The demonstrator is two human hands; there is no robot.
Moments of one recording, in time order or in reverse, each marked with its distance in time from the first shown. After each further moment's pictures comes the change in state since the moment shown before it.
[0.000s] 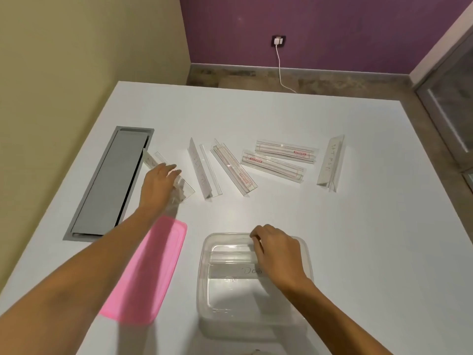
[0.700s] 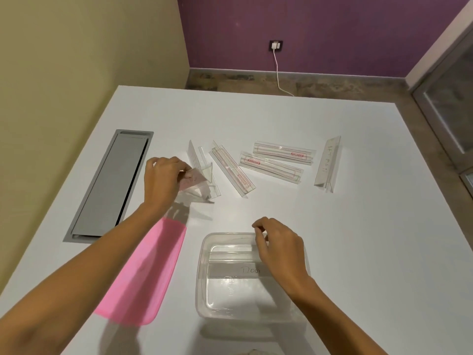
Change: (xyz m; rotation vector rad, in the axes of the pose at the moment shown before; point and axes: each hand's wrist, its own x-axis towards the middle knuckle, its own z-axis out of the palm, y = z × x) left_hand -0.005 0.046 -0.045 -0.084 0.326 0.121; right_hand -0.006 -0.005 -0.017 0.201 0.213 0.039
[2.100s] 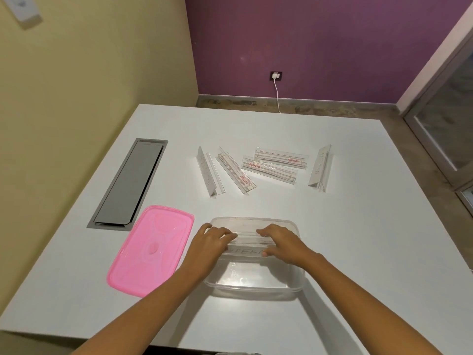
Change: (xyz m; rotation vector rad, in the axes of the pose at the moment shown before) left_hand -0.171 0.097 -0.013 0.064 -0.244 0.343; right_hand -0.017 0.064 0.011 -0.048 -0.585 -0.118
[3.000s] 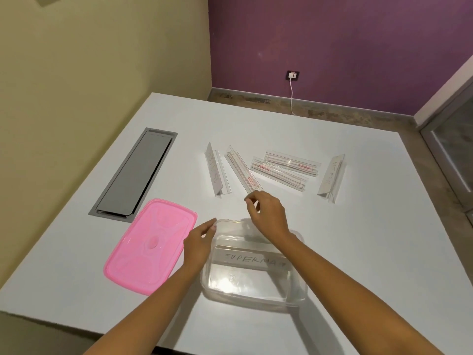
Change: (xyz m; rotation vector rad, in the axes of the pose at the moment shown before) left_hand 0.008 -0.019 0.025 -1.020 0.080 -0.999; right_hand 0.063 -0.062 -0.029 0.119 0.601 -0.128
